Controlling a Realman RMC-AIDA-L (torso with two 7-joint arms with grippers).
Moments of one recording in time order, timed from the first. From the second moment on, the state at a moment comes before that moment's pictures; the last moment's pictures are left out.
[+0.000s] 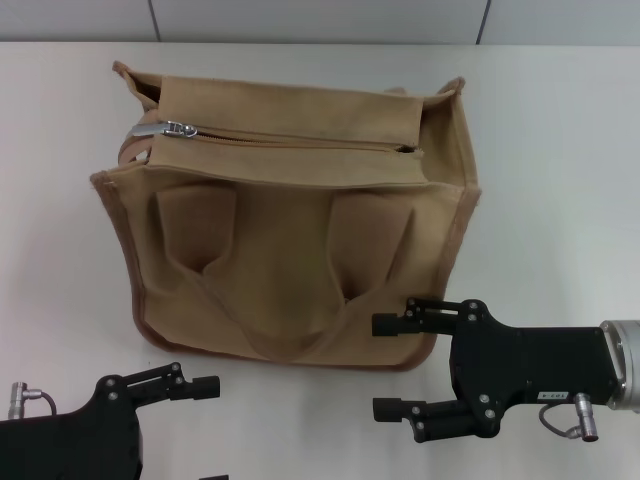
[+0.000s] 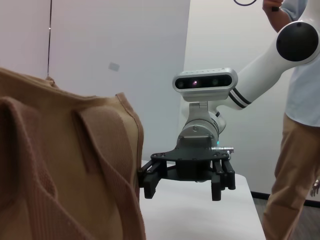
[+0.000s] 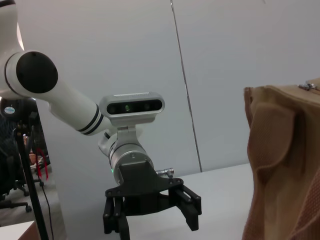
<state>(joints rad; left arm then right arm) -0.23 -2.04 0.67 0.50 2.07 1.96 -0.78 0.49 2.09 -0.95 -0.34 -1.82 -1.74 0.91</state>
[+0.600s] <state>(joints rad) -0.23 -2.05 0.66 0.50 2.06 1.96 -0.78 0.50 2.09 -0.94 -0.31 -1.82 -1.72 0.90</state>
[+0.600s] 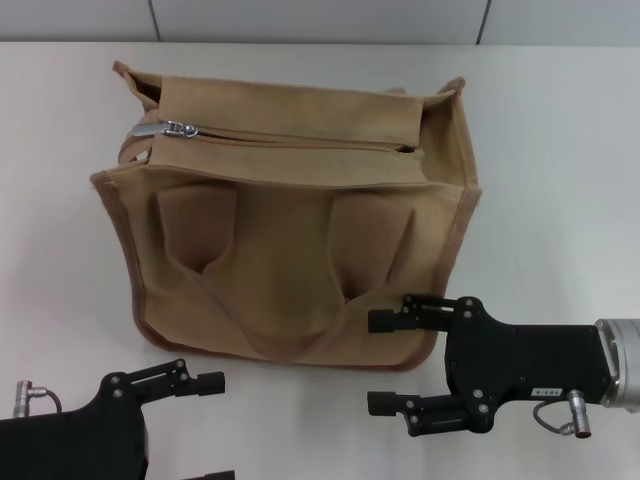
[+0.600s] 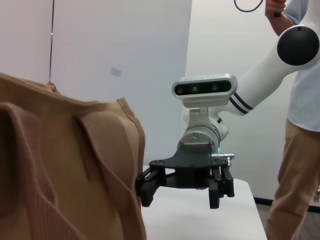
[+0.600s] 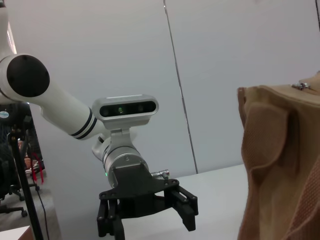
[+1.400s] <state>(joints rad) -0.12 -2.07 0.10 0.28 1.79 1.89 -0.60 0.51 2.09 -0.94 -0.26 -1.79 -1.70 0.89</state>
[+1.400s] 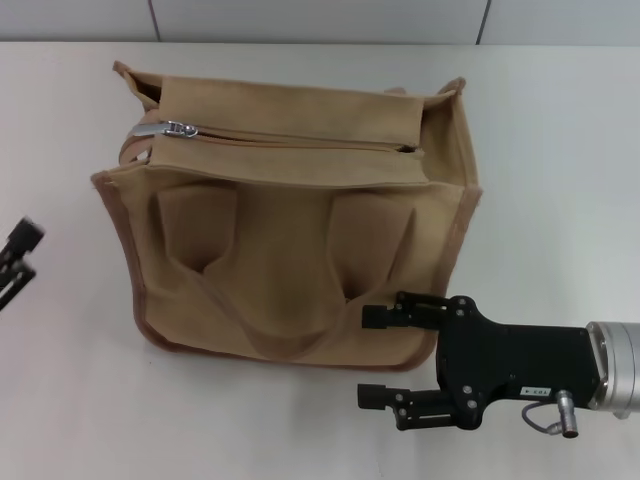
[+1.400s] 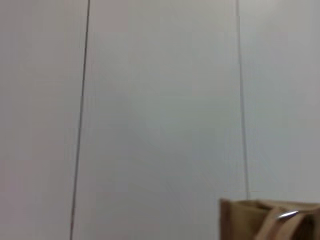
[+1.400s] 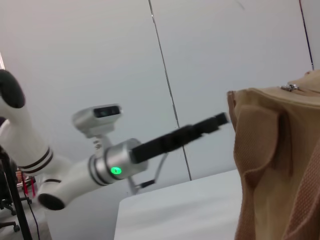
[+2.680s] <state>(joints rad) -0.32 -2.07 0.21 0.16 1.66 1.78 -0.54 0.51 2.09 -0.94 -0.19 -1.77 -1.70 0.85</state>
